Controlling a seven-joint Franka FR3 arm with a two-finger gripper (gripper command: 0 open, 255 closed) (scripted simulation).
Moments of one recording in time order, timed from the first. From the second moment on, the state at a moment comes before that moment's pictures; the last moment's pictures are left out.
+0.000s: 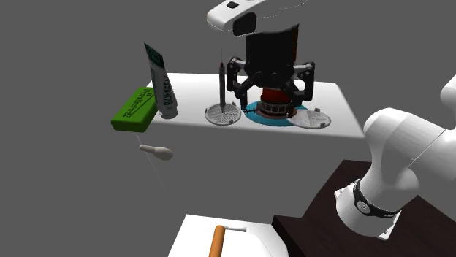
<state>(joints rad) 0.06 -0.59 -0.46 -2.16 -0.25 1.51 -1.00</state>
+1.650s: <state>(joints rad) -0.14 0.46 -0.85 -1.17 0.34 1.47 -2.18</state>
